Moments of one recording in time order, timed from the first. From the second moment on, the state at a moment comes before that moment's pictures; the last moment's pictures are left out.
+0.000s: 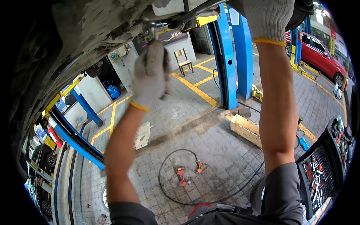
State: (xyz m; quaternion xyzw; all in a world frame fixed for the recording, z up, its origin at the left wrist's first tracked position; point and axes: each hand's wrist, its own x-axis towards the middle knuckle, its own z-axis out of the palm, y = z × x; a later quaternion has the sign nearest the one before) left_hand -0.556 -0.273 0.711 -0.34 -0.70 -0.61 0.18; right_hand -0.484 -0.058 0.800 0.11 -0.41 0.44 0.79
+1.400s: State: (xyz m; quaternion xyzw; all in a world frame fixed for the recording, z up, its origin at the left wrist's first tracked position) left_hand -0.668 -0.346 0.771 -0.38 -0.60 -0.01 0.70; right_hand -0.488 -0.065 0.805 0.14 -0.35 0.46 0.80
